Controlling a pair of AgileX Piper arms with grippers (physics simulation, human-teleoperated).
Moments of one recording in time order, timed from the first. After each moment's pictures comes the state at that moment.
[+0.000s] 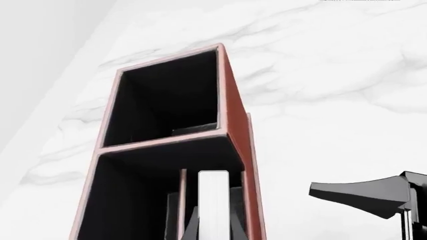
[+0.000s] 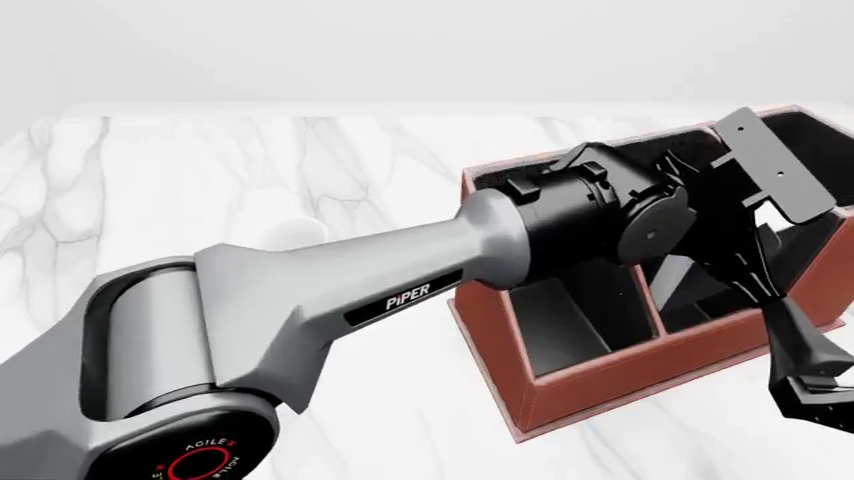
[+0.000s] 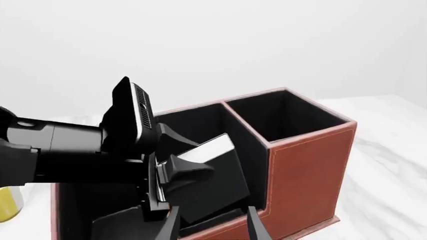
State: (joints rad) left arm -1.11 2.28 -2.14 0.40 0.34; right arm -0.03 0.24 0.00 -0.19 0.06
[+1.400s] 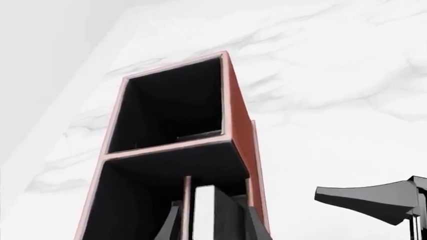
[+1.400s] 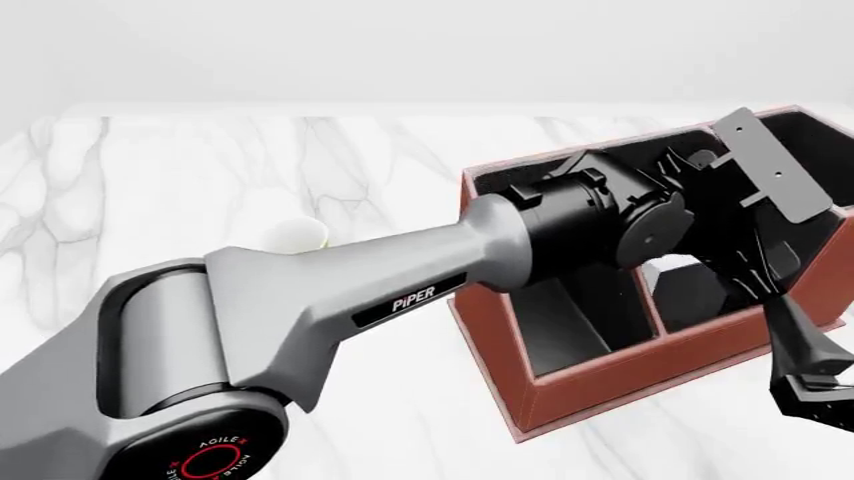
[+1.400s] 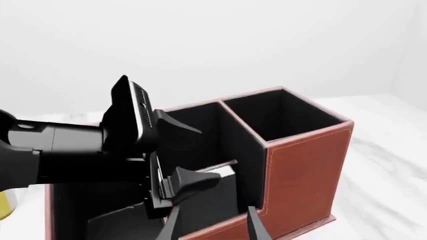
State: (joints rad) left arm -1.10 2.30 -2.14 0.35 0.35; right arm -0.04 0.25 0.00 -0.20 0.04
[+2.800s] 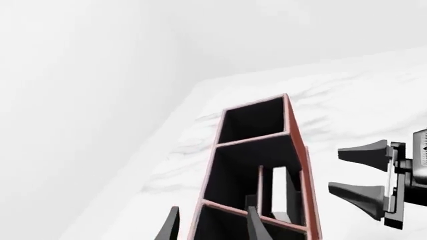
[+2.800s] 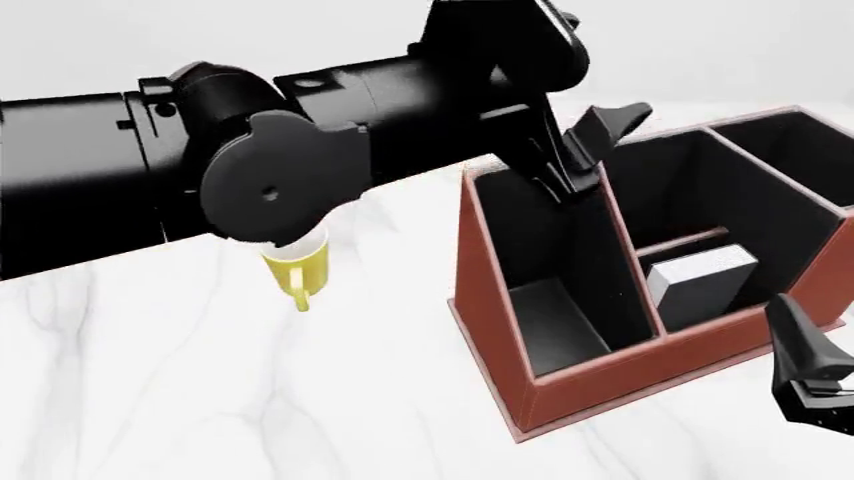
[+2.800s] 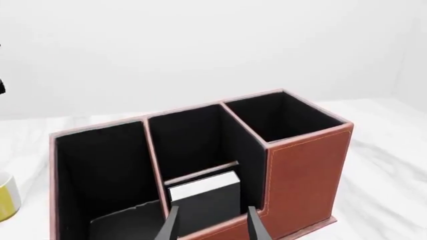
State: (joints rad) left arm -0.99 1.49 -1.26 -0.08 0.44; right arm -0.03 0.20 0.00 -0.16 0.05
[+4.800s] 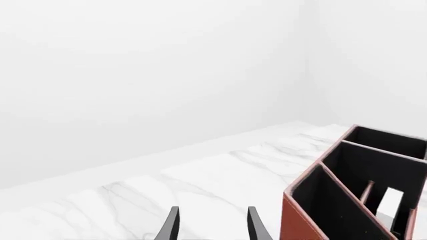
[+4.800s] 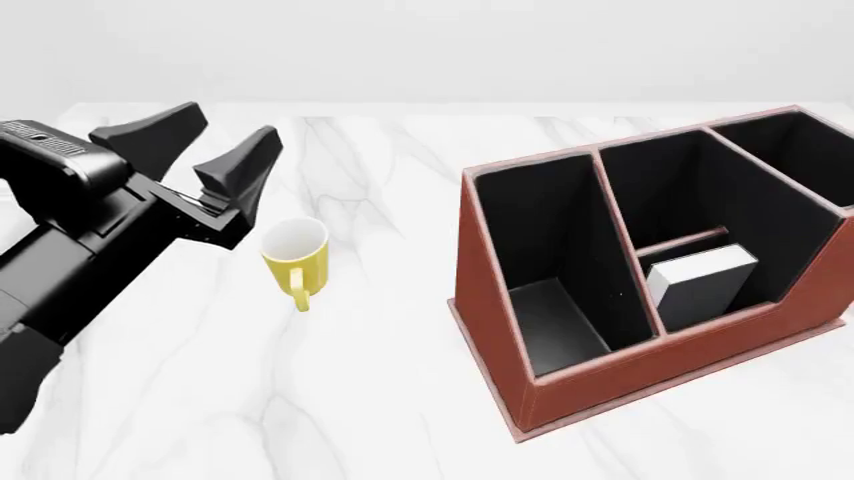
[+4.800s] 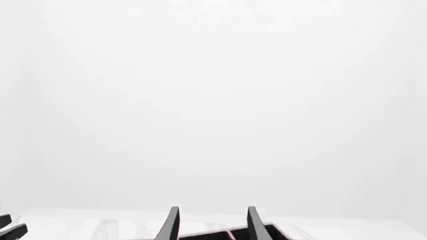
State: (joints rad) left arm -0.48 1.01 -0.43 -0.67 0.03; right arm 0.04 0.01 -0.88 0.50 -0.02
